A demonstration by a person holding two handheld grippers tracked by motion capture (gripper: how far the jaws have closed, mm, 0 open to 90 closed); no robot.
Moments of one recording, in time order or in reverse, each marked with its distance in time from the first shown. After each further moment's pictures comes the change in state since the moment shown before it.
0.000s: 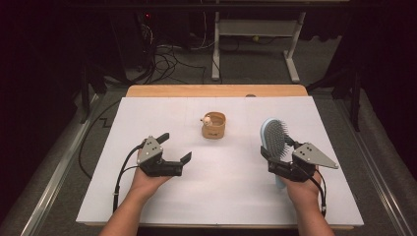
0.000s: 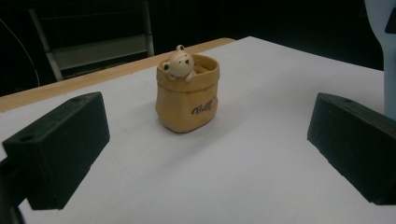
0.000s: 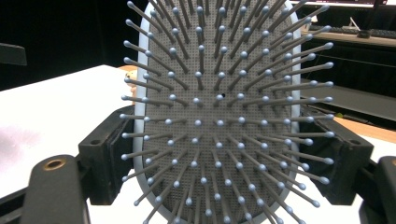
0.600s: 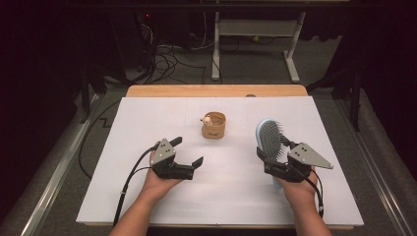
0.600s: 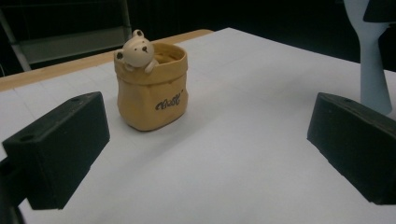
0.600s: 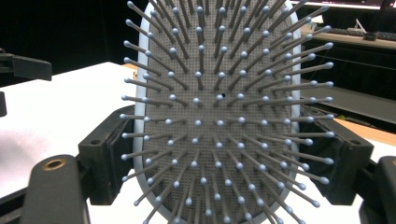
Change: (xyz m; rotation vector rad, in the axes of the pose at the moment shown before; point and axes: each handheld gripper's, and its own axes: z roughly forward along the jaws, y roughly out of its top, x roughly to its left) left arm -0.018 -0.007 0.019 0.017 -0.073 -0.002; right arm 0.010 0.002 0.004 0.005 0.013 -0.025
